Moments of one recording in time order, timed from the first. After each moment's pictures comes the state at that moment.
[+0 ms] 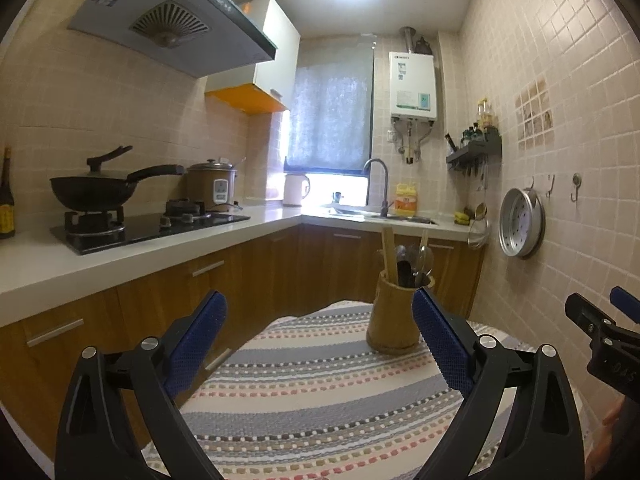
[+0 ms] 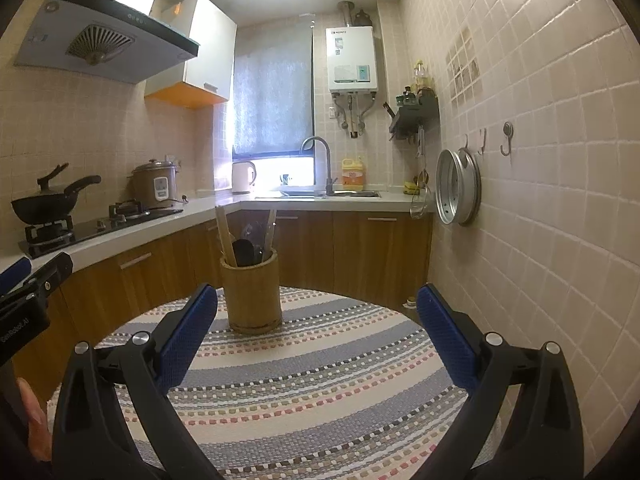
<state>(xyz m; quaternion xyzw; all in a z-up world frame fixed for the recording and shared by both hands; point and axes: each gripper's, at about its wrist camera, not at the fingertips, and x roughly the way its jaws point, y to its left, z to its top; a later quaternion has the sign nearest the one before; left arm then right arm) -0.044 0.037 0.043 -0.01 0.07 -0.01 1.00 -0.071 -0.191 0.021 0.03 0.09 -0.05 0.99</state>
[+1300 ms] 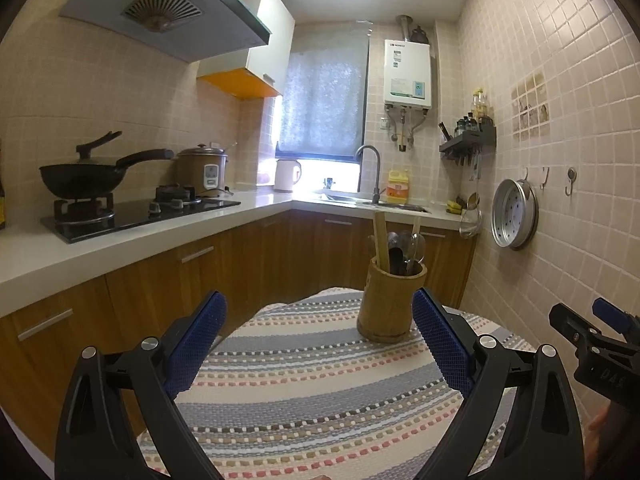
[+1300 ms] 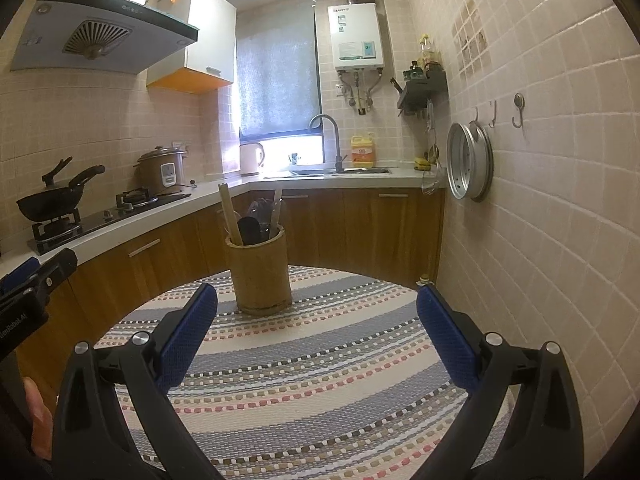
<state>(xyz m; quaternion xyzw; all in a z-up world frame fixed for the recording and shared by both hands) -0.034 0.045 0.041 -0.02 0.10 -0.04 0.99 -0.061 -0.201 0.012 0.05 0.12 -0.02 0.99</state>
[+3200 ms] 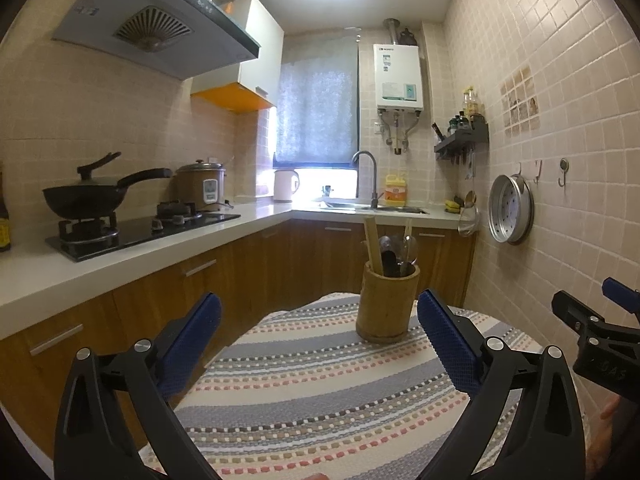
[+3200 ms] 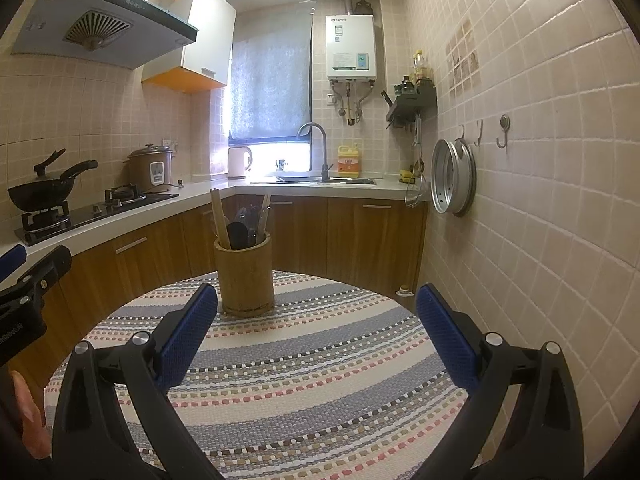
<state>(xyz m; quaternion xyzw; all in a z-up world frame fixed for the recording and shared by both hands) -0.053 0.031 0.049 0.01 0.08 -0.03 1.00 -0.079 -0.200 0.021 0.02 0.11 -0.05 0.99</state>
